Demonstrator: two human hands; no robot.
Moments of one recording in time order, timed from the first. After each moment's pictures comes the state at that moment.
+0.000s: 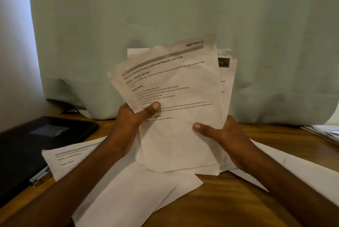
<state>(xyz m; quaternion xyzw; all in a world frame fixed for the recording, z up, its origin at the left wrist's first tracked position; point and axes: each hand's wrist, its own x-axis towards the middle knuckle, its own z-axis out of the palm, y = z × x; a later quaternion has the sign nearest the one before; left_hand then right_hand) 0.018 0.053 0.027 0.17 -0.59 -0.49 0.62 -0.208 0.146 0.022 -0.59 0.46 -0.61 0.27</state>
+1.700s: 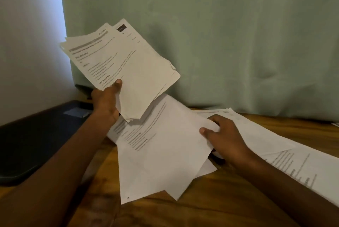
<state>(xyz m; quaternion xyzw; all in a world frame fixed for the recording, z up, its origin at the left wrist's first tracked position) 0.106 -0.004 0.030 0.32 -0.36 -0.42 0.77 -0.174 0.126 -0.017 -0.55 0.64 -0.51 0.19</state>
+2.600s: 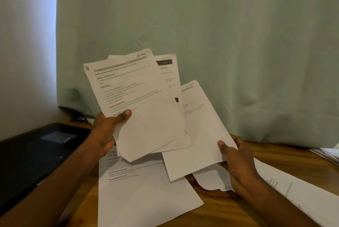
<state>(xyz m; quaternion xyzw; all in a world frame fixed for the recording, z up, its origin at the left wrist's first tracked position) 0.083 -0.007 0.023 0.21 -0.48 -0.51 0.68 -0.232 0.110 -0.010 -0.35 0.56 -0.71 0.23</state>
